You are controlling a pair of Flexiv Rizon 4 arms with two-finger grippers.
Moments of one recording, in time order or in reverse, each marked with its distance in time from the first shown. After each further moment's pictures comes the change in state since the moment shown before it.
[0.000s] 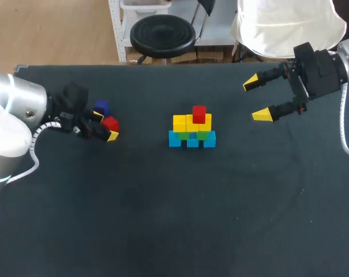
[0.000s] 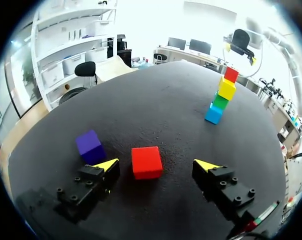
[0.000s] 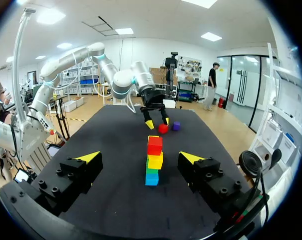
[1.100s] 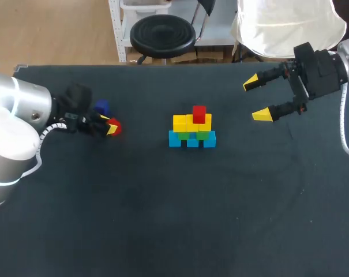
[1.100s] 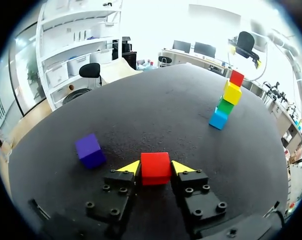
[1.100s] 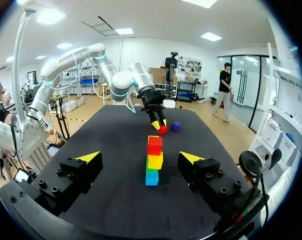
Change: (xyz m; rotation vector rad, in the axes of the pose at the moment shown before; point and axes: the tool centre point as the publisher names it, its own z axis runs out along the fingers) left arm -0.006 0.001 0.009 -0.025 -0.024 -0.016; right arm 0.000 0.000 0.000 0.000 0.000 0.000
